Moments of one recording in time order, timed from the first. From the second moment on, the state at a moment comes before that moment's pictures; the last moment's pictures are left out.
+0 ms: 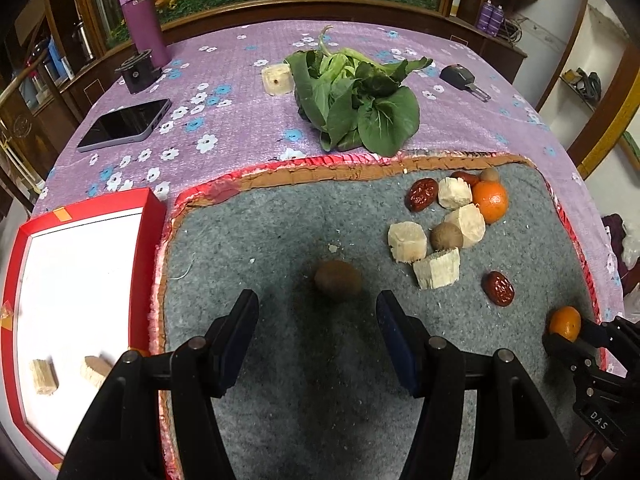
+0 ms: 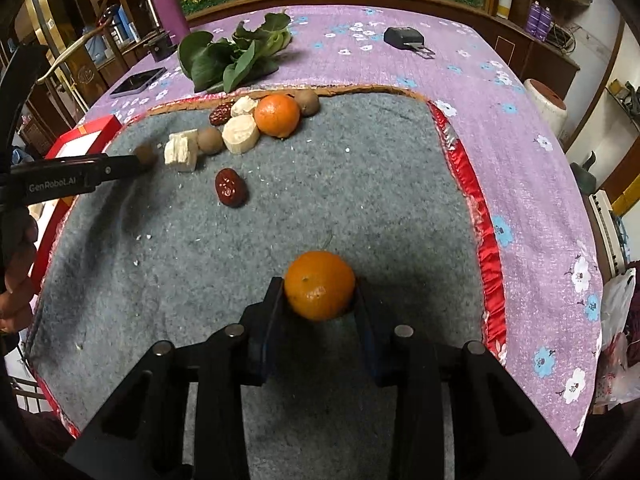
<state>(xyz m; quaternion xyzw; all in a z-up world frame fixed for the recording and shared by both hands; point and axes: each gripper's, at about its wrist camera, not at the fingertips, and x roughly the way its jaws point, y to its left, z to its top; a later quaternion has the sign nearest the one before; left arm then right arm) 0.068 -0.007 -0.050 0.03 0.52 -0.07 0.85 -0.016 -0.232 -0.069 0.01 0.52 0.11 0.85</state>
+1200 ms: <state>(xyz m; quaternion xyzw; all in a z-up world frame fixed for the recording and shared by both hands) 0.081 0.010 -0.054 -0.02 0.52 -0.08 0.85 -0.017 -0.235 -0.070 0.03 0.51 0.11 0.85</state>
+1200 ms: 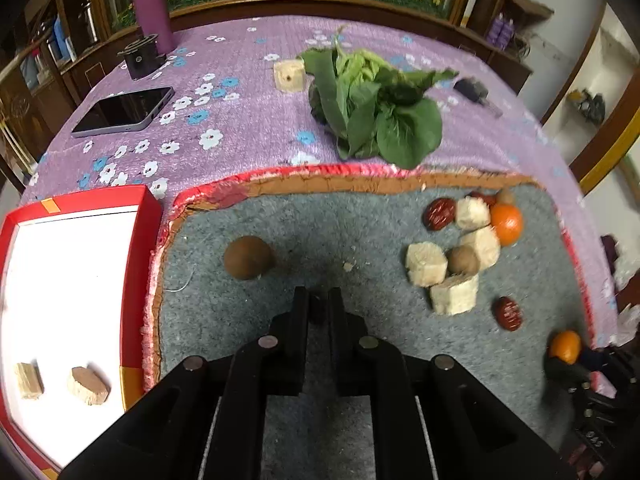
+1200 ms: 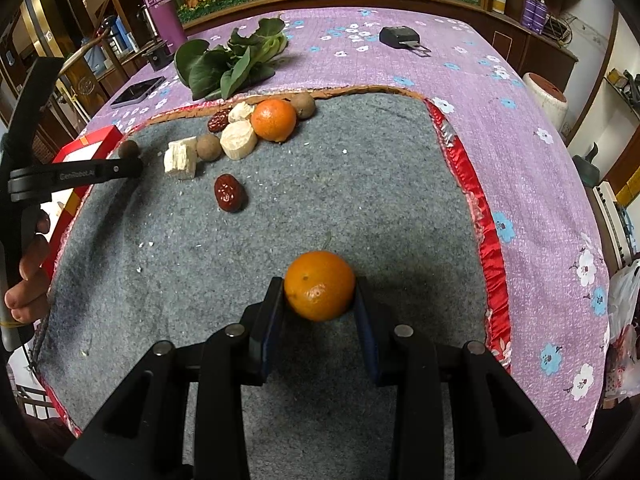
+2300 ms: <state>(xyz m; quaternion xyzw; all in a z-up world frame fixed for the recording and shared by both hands) 0.106 0.025 -0.062 -0.01 0.51 -0.07 0.86 -0.010 -0.238 -0.070 0.04 0.51 0.11 0.85</state>
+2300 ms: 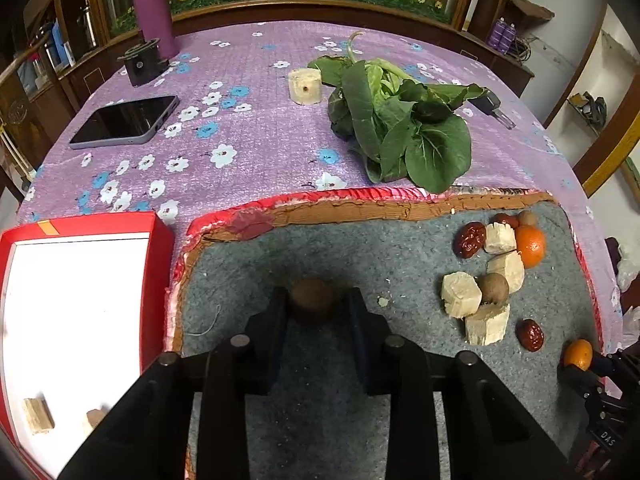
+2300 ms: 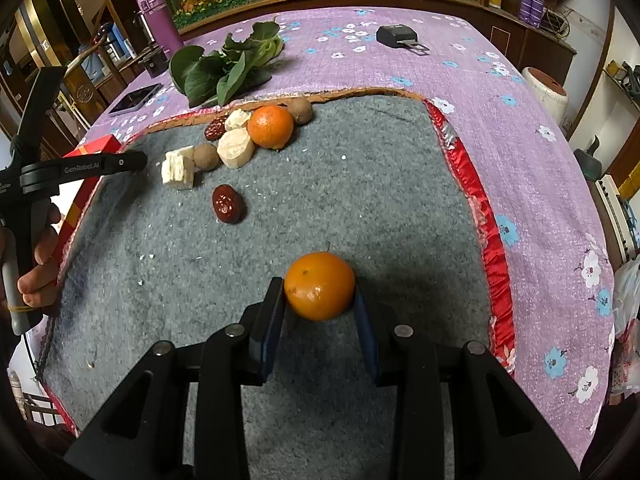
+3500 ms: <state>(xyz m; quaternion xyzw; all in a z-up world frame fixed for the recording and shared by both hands) 0.072 0.066 -0.023 -0.05 0.48 -0.03 0.87 0.002 -0.178 -0.039 0.01 0.49 0.17 0.85</state>
